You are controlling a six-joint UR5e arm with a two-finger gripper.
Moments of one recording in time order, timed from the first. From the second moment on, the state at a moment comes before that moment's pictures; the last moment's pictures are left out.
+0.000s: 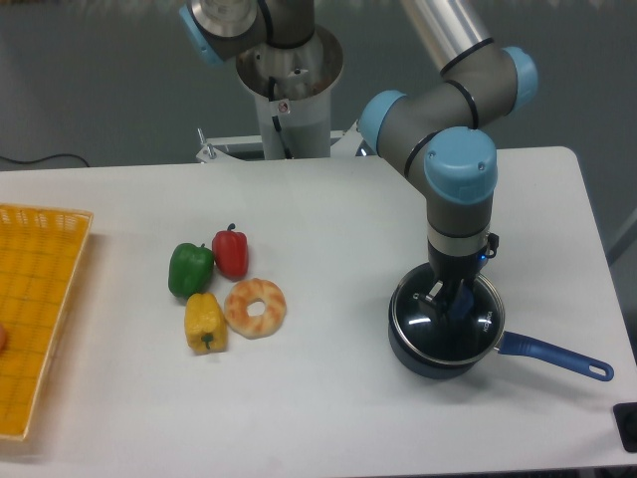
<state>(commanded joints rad) 2.63 -1.98 -1.55 -0.97 1.61 -0.29</state>
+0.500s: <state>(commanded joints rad) 2.62 -1.97 -1.55 -1.00 1.61 -0.22</state>
